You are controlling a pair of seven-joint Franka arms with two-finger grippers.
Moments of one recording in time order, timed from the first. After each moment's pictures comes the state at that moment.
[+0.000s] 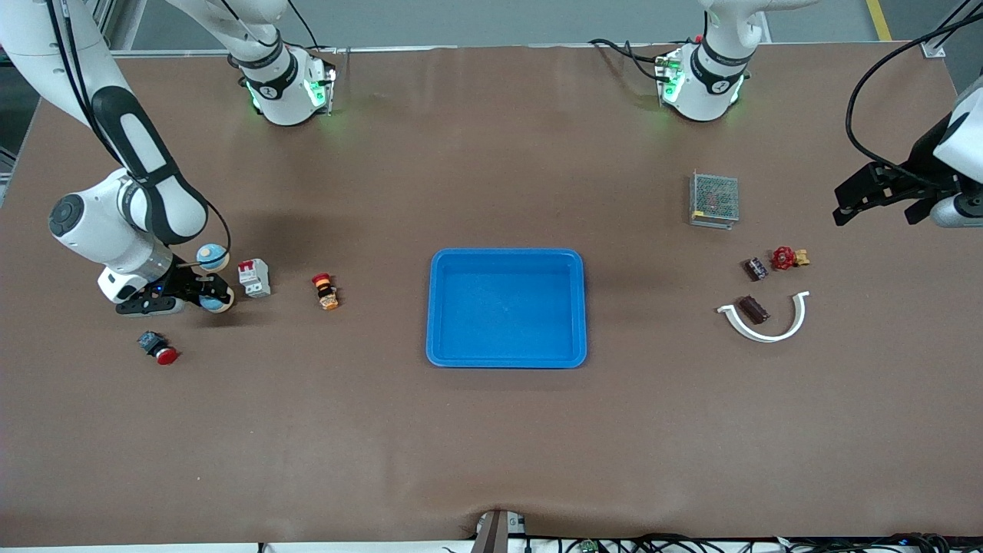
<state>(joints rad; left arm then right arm) 0.05 -0.01 -0.12 -1.57 0.00 1.66 -0.08 -0.26 0.40 0.06 -2.29 0.31 2.74 -0.53</state>
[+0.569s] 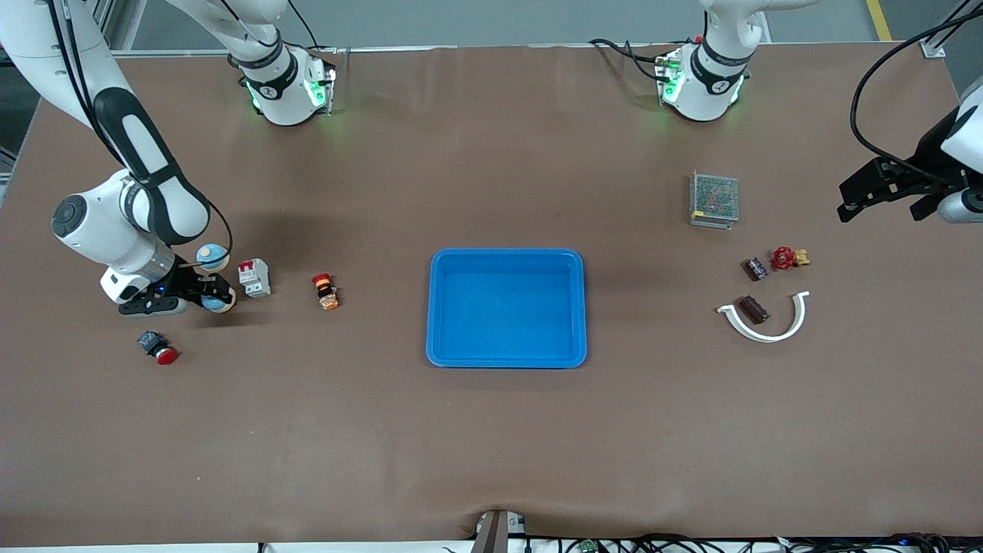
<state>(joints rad) 0.05 -0.01 -0.12 -1.56 0.01 1.64 -0.08 -0.26 0.40 0.06 -2.29 0.31 2.74 -0.54</state>
